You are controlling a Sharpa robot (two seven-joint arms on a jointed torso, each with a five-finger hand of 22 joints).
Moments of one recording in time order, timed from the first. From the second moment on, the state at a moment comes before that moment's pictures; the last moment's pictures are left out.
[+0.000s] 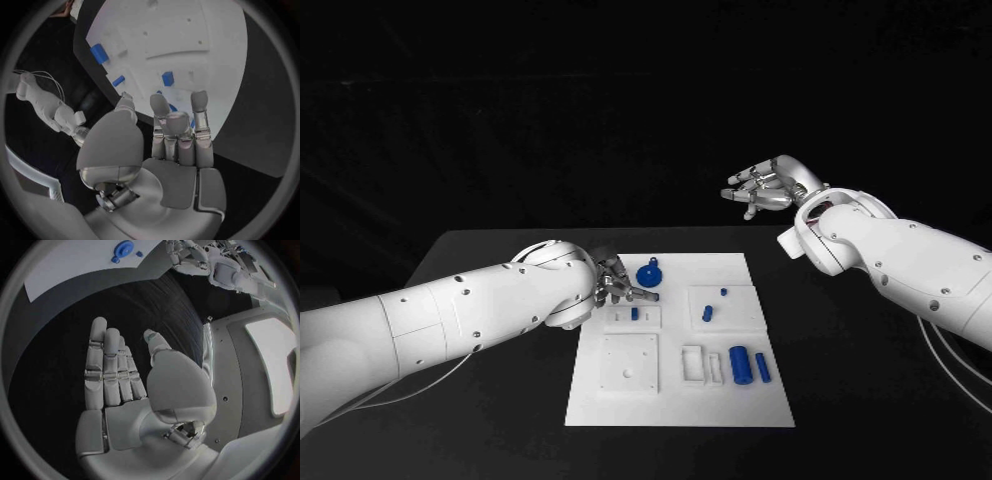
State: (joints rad) left arm 1.32 -0.52 -0.14 1.28 -1.07 -0.12 -0.52; left_hand 1.12 -0.22 -0.07 0.29 0.05 1.28 -0.05 0.28 0.74 1.47 -0.10 0.74 0.46 1.41 -0.13 1.18 0.61 0.06 1.29 -0.11 0.44 1.31; right arm 1.14 -0.73 0.31 1.19 -1.07 -0.36 0.01; right_hand 1.29 -0.10 0.01 0.04 0.47 1.00 0.13 0.06 0.06 1.21 0.07 0.23 0.07 1.25 -0.01 0.66 0.65 0.11 1.47 -0.03 0.11 0.44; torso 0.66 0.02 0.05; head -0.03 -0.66
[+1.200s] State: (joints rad) left arm 1.42 -0.34 -0.13 0.74 -0.96 0.07 -0.46; left_hand 1.11 -0.05 -0.06 0.12 0.23 1.07 0.05 0.19 0.22 1.47 -0.05 0.66 0.48 1.36 -0.11 1.15 0.55 0.04 1.28 -0.13 0.36 1.31; right arm 1.14 -0.74 0.31 1.21 -1.07 -0.36 0.00; right_hand 1.29 -0.10 0.01 0.04 0.47 1.00 0.13 0.06 0.06 1.21 0.07 0.23 0.07 1.26 -0.01 0.66 0.64 0.11 1.47 -0.03 0.12 0.43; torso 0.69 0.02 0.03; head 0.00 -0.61
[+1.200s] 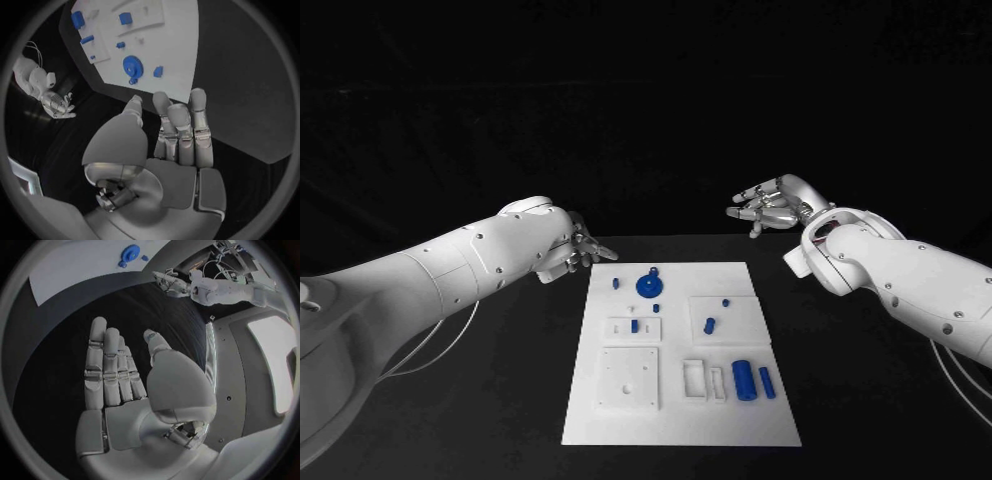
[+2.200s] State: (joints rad) left arm 1.40 -0.26 -0.13 0.60 -0.94 0.24 -0.43; left_hand 1.09 -0.02 -0.08 0.12 0.17 1.07 0.05 0.19 0.20 1.47 -0.05 0.66 0.49 1.36 -0.11 1.15 0.55 0.04 1.28 -0.13 0.36 1.31; right arm 1.15 -0.73 0.31 1.25 -1.07 -0.36 0.00; right_hand 1.29 -0.10 0.00 0.07 0.49 1.00 0.14 0.06 0.06 1.20 0.07 0.22 0.07 1.26 -0.01 0.66 0.64 0.11 1.47 -0.03 0.12 0.42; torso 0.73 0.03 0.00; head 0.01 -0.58
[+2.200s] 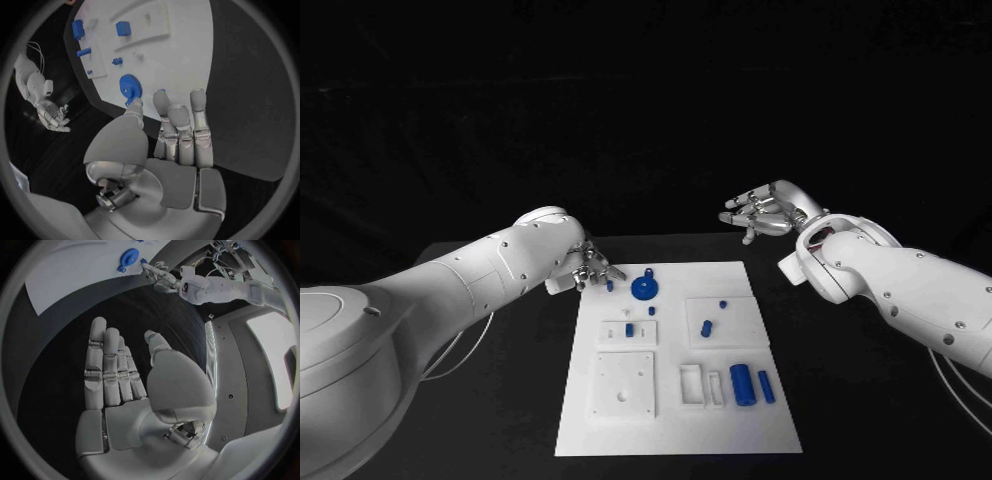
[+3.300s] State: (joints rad) left arm 1.39 -0.25 -0.13 0.59 -0.94 0.28 -0.43; left_hand 1.11 0.07 -0.13 0.03 0.19 1.09 0.04 0.20 0.22 1.47 -0.05 0.66 0.49 1.36 -0.11 1.16 0.55 0.02 1.28 -0.13 0.37 1.31; right arm 1.15 -0.72 0.31 1.24 -1.07 -0.35 0.00; right_hand 1.29 -0.10 0.00 0.08 0.49 1.00 0.14 0.06 0.06 1.20 0.07 0.22 0.07 1.26 -0.01 0.66 0.64 0.11 1.47 -0.03 0.12 0.41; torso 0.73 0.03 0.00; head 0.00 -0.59
